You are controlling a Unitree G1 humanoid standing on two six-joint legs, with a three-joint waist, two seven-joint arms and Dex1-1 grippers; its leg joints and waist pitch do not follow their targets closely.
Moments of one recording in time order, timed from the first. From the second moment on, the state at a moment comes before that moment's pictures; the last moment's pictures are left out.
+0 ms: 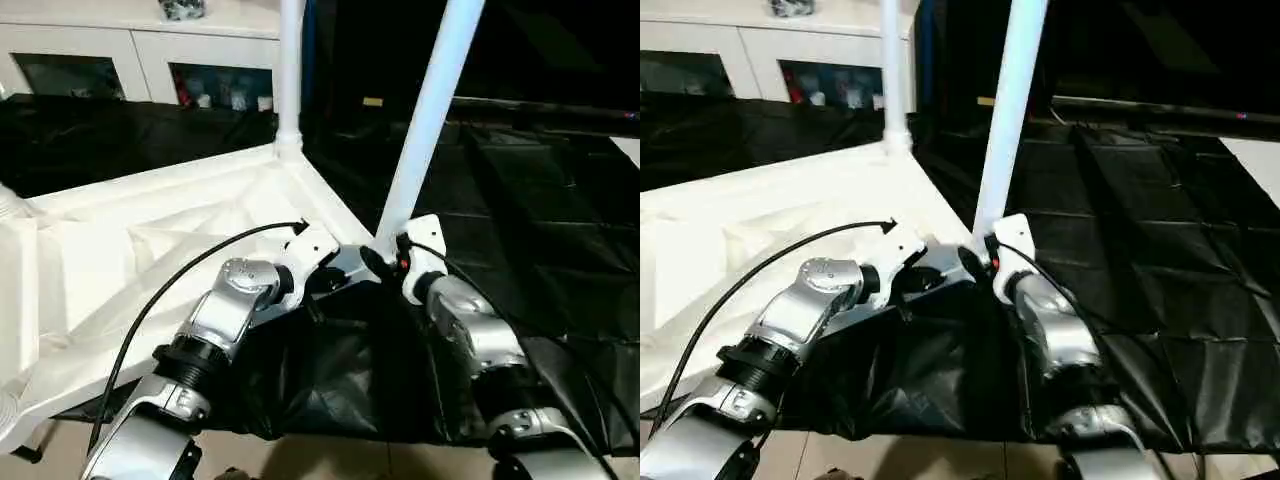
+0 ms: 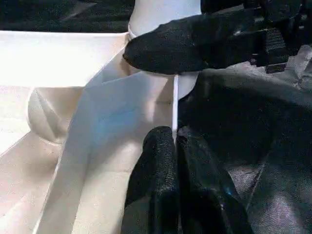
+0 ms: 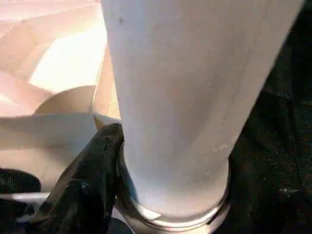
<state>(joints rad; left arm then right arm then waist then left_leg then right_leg) -0.61 0.15 -0.26 0.53 0.08 0.33 -0.78 -0.51 -0.05 -0.03 0.61 0.08 0.17 0.38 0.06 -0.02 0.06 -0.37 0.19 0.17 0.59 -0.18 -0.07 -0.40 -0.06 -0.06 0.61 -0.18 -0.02</state>
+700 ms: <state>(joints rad) -0.52 0.33 -0.29 0.40 -0.01 0.26 -1.15 -0.42 -0.32 0.14 0.44 0.12 0.14 1.02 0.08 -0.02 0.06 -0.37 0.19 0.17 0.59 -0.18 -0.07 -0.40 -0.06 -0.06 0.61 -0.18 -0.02</state>
